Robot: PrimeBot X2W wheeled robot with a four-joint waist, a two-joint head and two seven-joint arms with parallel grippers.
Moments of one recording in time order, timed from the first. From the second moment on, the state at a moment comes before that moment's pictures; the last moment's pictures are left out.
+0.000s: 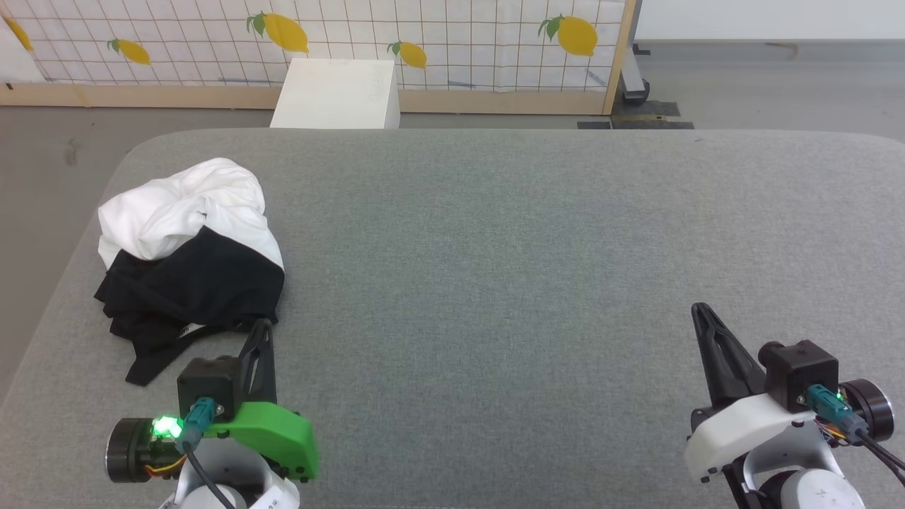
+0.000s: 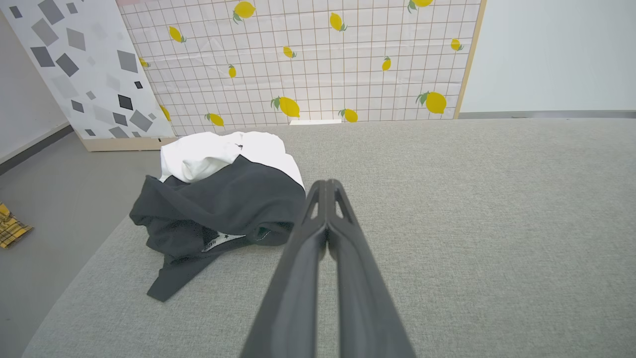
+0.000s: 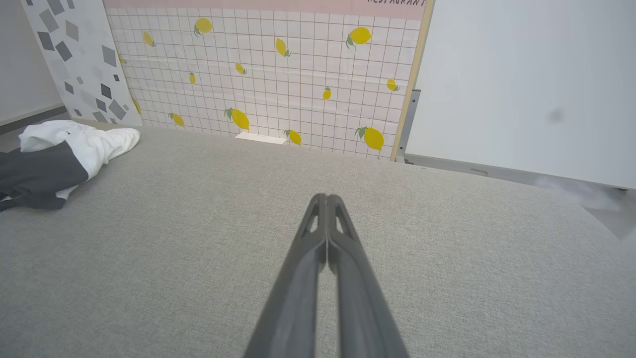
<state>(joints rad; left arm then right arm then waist) -0.01 0.05 0.00 0.00 -0.01 -0.01 0.00 -0.01 -0.05 0.00 0.01 0.01 0.13 0.00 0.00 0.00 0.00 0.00</state>
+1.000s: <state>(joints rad) -0.01 0.05 -0.01 0.00 -0.02 -0.01 0.00 -0.01 -0.05 0.00 0.01 0.01 0.13 0.00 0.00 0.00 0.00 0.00</state>
